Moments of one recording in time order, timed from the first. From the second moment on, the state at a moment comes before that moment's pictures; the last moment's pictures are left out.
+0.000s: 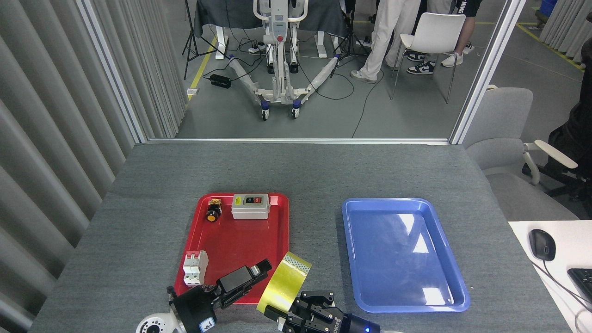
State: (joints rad) left arm -0.09 0.02 -0.01 -1.48 -0.12 -0.28 -0.92; right arm -0.11 -0.25 0.62 -1.65 0.91 -0.59 0.07
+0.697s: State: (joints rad) left arm -0.18 0.02 0.10 -1.32 -0.40 -0.30 -0.59; right arm -0.10 -0.32 0.56 -1.66 0.91 -0.56 0.06
